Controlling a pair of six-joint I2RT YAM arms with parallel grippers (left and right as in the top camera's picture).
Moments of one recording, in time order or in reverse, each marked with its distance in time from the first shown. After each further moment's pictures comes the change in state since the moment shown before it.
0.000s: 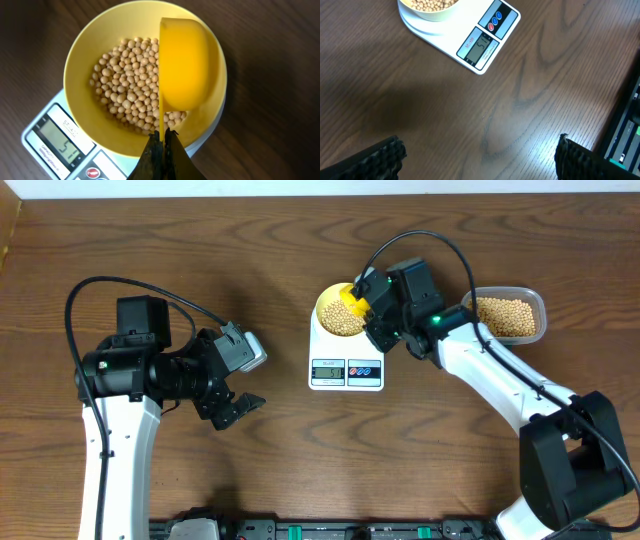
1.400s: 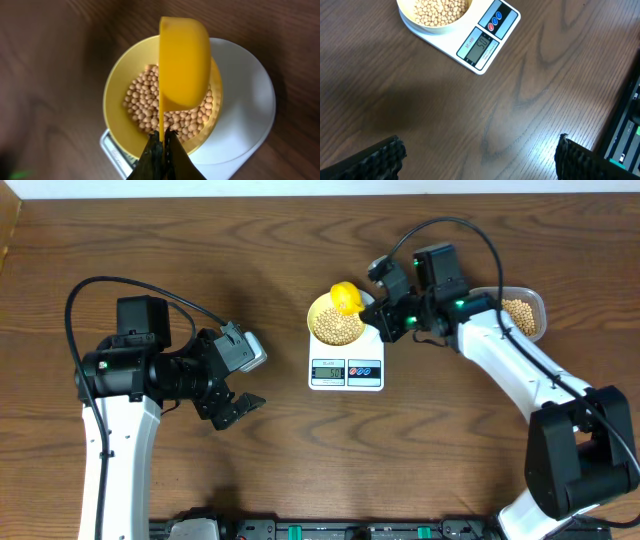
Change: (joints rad) left arm 0.000 0.000 0.000 0.000 0.000 0.000; right arm -0.124 0.020 0.045 -0.029 -0.425 0.175
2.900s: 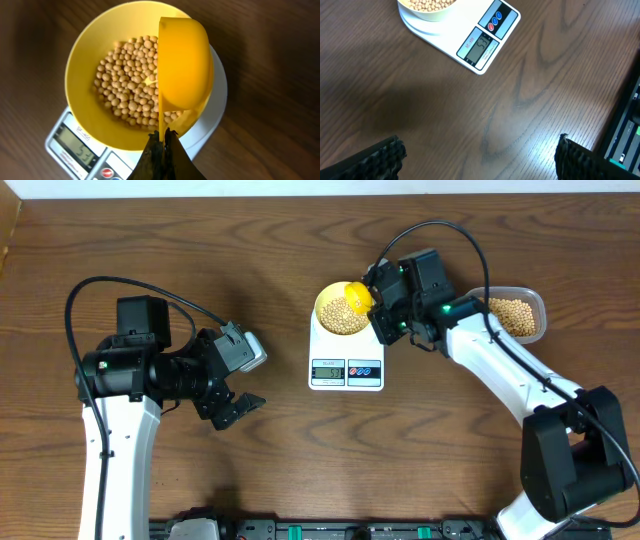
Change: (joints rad) left arm 0.000 0.000 0.000 0.000 0.000 0.000; right arm 0.071 0.002 0.001 -0.028 0.328 -0.051
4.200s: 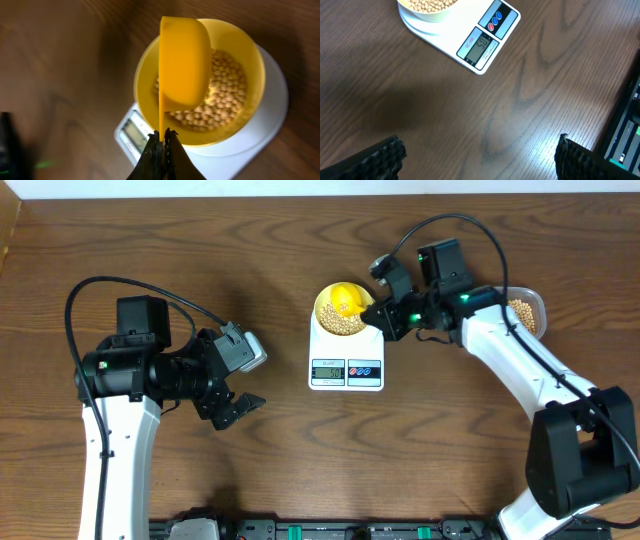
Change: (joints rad) left arm 0.000 0.000 0.000 0.000 0.000 0.000; right arm -0.090 0.000 0.037 -0.050 -0.384 0.047
